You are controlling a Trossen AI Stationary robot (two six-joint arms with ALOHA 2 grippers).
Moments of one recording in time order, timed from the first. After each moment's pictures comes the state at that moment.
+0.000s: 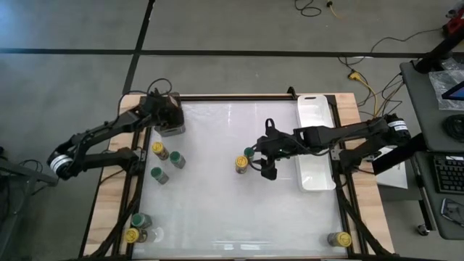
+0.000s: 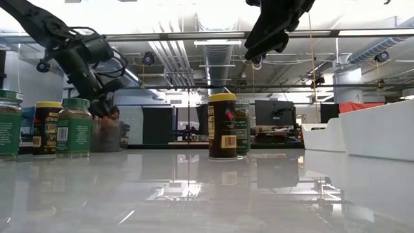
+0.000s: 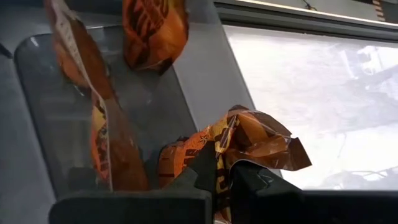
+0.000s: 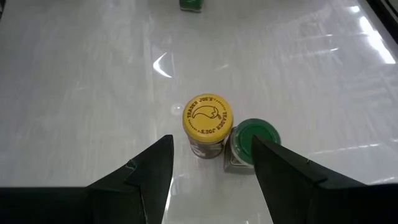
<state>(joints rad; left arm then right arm) 0.88 1.03 0.53 -0.36 -0.03 -0.63 0.07 1.43 1.14 -0.52 0.10 0.20</state>
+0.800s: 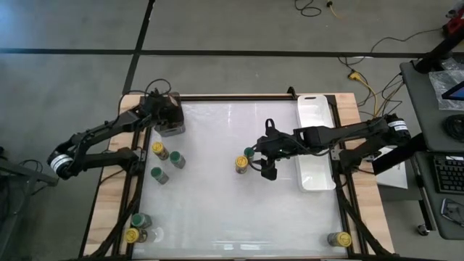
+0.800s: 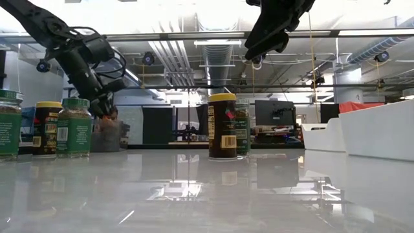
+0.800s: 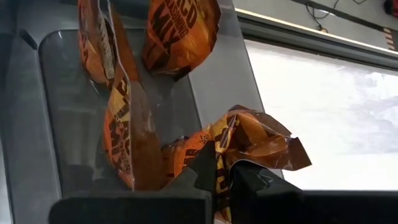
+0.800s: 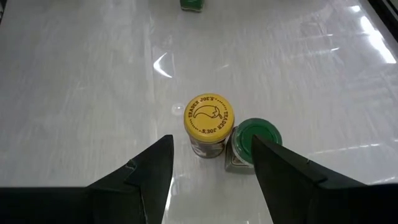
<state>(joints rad) 0.88 1.03 0.54 -0.37 -0.09 -0.73 0.07 1.43 1.14 -0.52 0.10 0.20</state>
